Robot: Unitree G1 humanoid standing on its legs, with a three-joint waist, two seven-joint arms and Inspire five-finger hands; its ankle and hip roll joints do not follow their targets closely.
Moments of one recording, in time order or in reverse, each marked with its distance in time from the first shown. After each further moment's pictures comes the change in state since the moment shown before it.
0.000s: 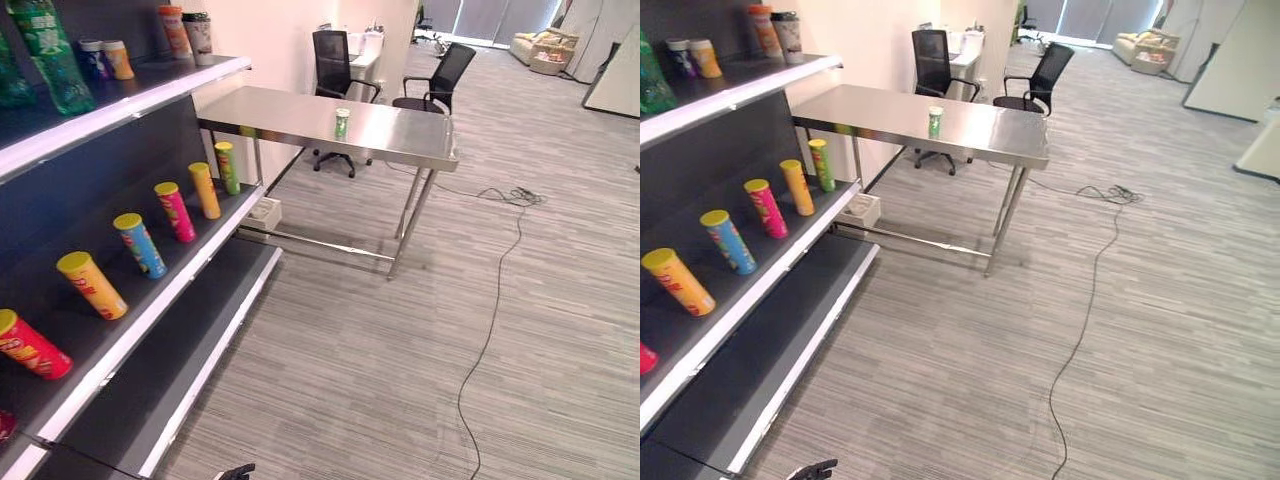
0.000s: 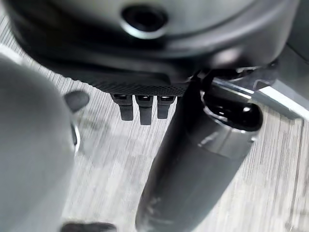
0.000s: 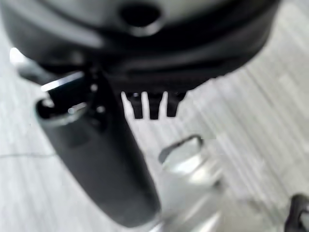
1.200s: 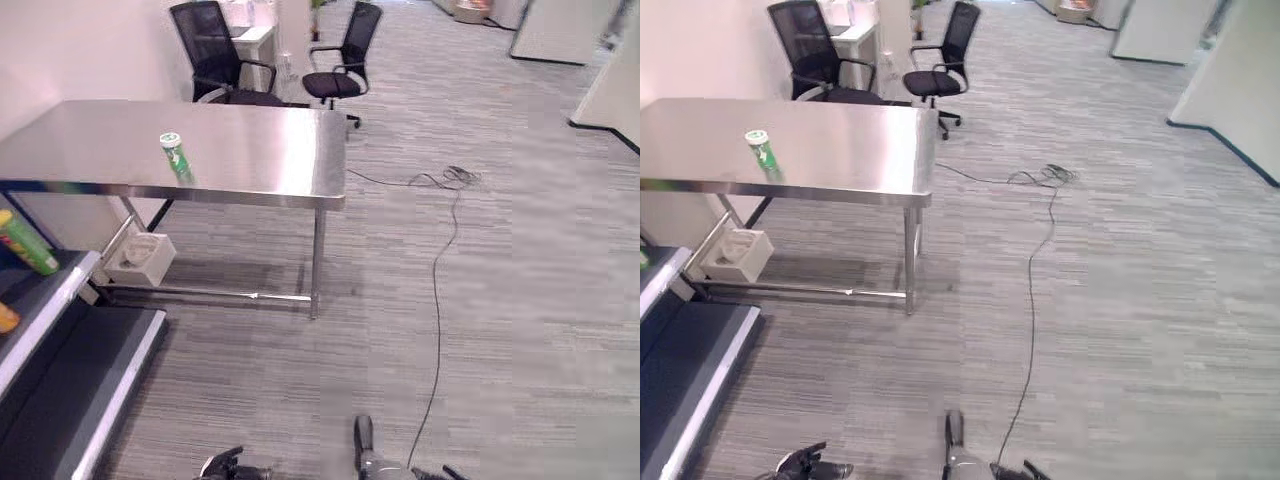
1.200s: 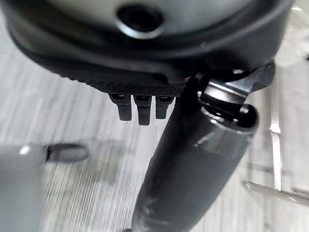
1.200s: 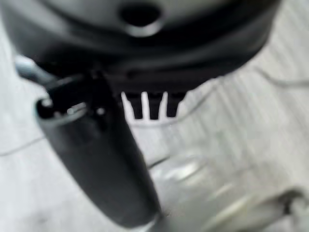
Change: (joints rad) left arm -0.081 0.019 -0.032 0.053 0.020 0.002 0.052; right arm -0.043 0.013 0.104 -0.050 -0.097 -0.020 -0.004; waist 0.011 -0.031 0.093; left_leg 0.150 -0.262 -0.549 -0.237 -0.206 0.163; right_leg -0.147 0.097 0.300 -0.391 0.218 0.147
